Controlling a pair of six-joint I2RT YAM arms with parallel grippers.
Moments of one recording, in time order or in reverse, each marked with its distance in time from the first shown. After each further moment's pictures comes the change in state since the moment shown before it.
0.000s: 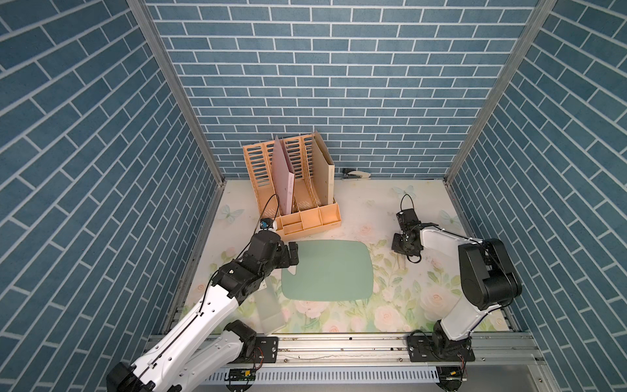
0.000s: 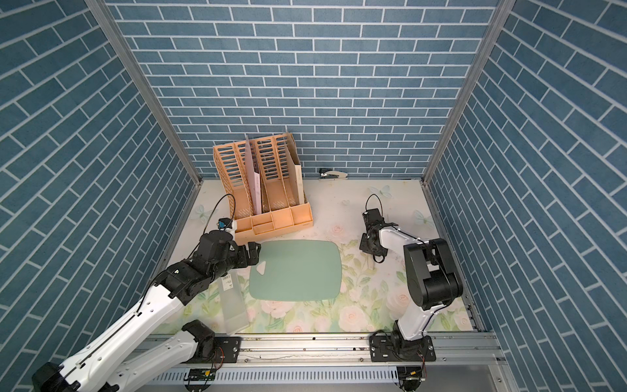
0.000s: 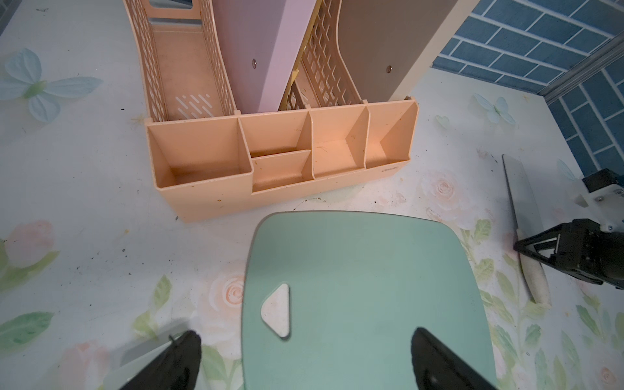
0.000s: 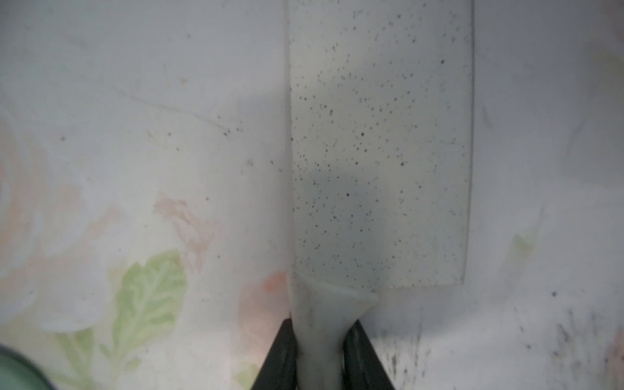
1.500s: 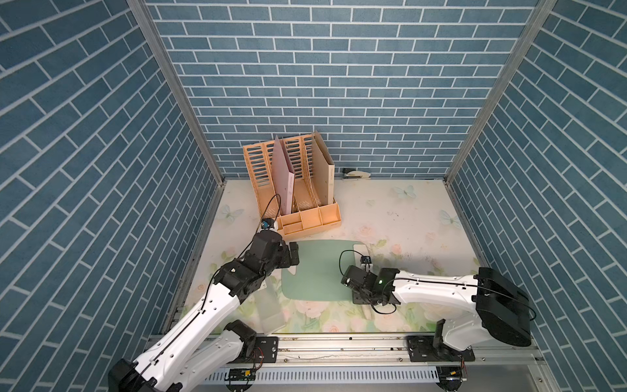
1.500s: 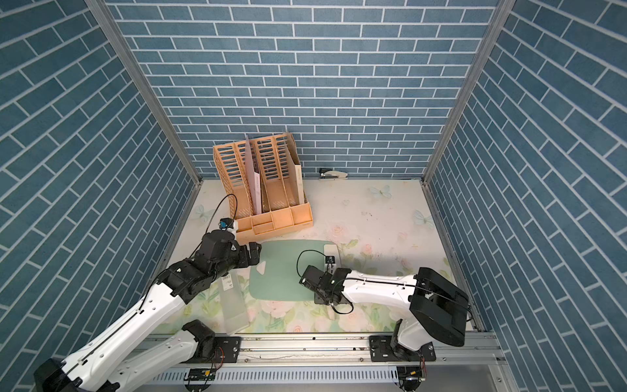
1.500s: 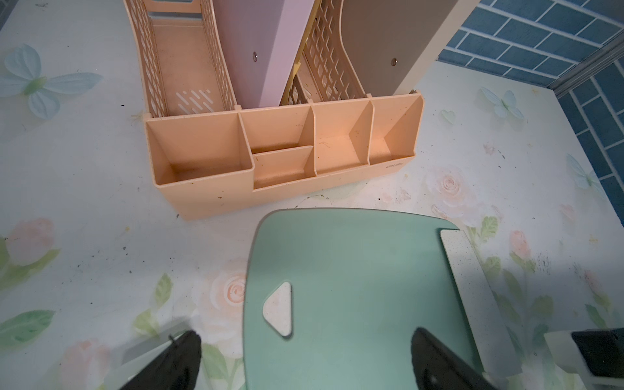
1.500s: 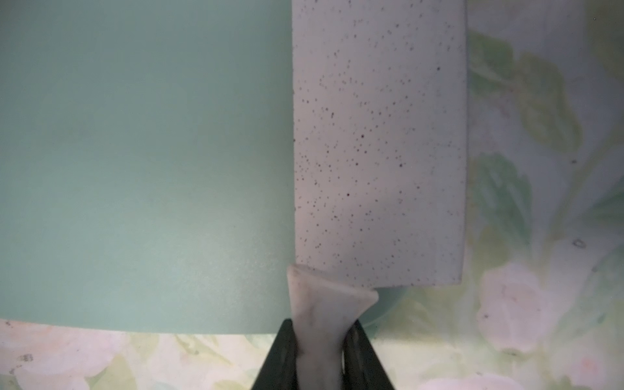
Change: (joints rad) left arm -0.005 0.019 0.000 -0.001 -0.008 -0.001; right arm 0.896 -0.200 -0.142 -0.134 0.124 0.584
